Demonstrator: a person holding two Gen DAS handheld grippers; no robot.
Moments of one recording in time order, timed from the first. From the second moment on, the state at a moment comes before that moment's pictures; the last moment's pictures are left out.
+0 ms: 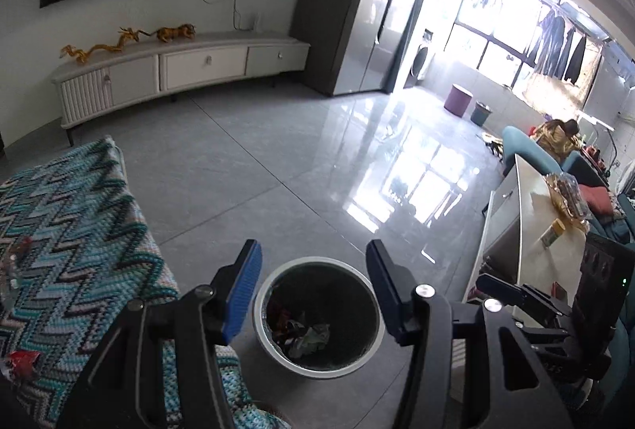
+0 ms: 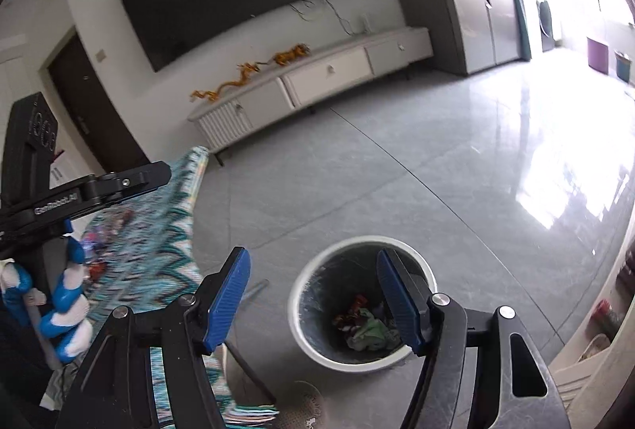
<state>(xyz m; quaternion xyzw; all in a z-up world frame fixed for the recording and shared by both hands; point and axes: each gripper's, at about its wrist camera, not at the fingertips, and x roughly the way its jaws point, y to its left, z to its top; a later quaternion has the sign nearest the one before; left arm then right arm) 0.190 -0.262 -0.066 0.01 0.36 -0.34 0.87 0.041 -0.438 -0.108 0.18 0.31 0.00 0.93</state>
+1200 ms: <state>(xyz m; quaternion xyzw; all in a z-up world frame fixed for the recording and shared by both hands) 0.089 0.100 0.109 -0.02 0.19 -0.08 0.98 0.003 -0.220 0.107 0.04 0.15 0.25 0.96</state>
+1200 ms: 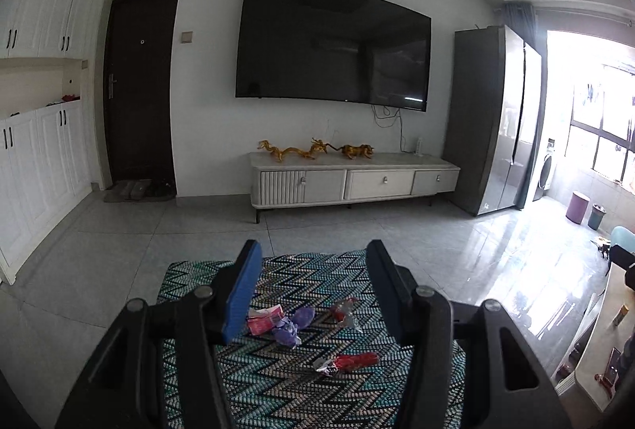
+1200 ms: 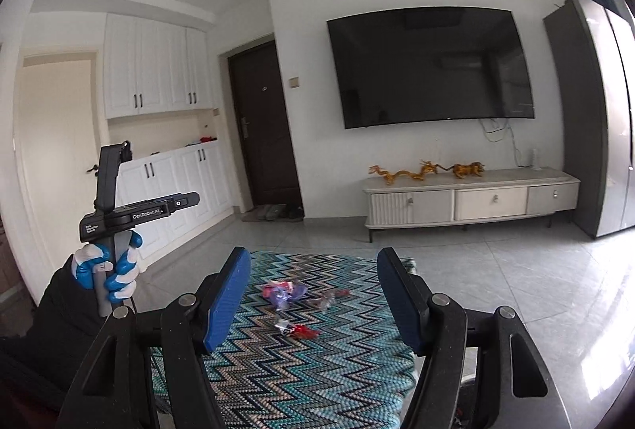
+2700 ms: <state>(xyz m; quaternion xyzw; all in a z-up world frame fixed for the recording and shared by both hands) 0.316 0.101 -0.168 -0.06 0.44 -0.08 0.89 0.233 -0.031 -0.176 -0.09 0.43 0.38 0.81</state>
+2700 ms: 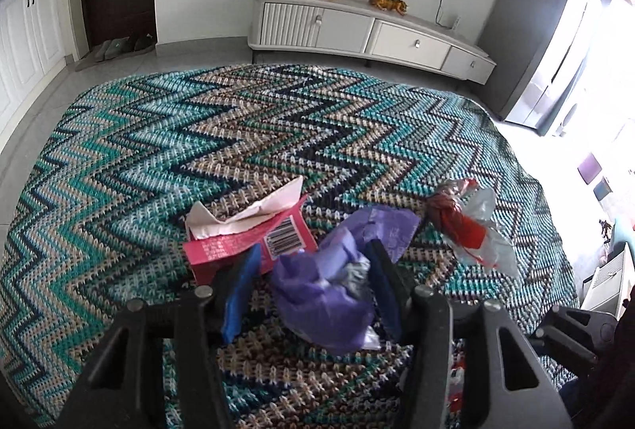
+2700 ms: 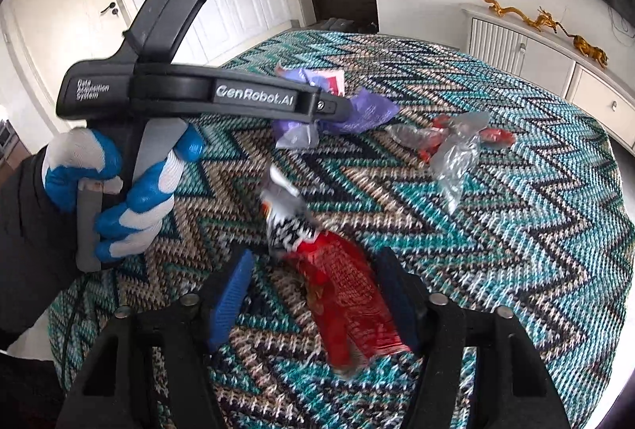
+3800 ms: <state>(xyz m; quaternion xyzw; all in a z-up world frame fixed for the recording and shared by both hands) 0.186 0.082 -0.065 -0.09 0.33 -0.11 0.93 0.122 -0.142 -0.082 0.04 0.35 0.31 0.88</state>
